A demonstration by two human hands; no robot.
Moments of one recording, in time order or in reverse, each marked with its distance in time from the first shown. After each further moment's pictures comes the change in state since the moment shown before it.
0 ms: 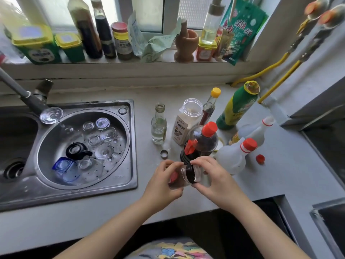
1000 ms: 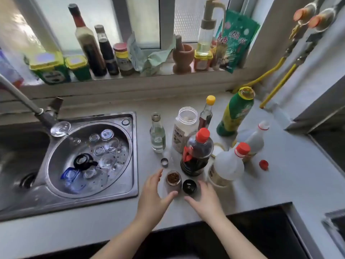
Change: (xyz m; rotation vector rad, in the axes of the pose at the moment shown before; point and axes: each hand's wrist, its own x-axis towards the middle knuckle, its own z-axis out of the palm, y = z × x) left_hand -0.021 0.008 0.008 0.029 0.260 -0.242; right_hand -0.013 0.054 0.081 0.088 -0.031 0.592
